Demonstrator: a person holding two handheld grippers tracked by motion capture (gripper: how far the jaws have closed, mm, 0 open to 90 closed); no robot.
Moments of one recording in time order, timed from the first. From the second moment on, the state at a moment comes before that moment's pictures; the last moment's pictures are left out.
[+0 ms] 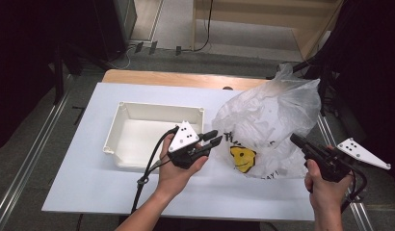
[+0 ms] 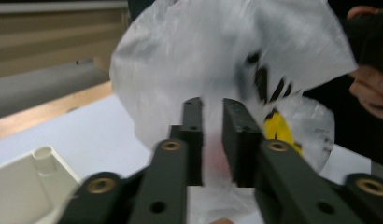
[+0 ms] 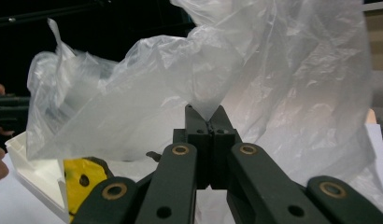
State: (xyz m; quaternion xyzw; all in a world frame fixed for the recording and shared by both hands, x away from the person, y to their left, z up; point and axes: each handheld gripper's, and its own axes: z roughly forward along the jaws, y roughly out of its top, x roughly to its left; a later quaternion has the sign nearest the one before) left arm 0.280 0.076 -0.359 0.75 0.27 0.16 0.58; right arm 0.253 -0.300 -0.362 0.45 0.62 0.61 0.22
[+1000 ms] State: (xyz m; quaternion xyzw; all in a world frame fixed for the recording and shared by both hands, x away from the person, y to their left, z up) left arm 0.283 0.056 -0.349 0.73 0.29 0.17 0.59; right arm 0.260 -0.289 -0.392 0.45 0.65 0.57 0.21
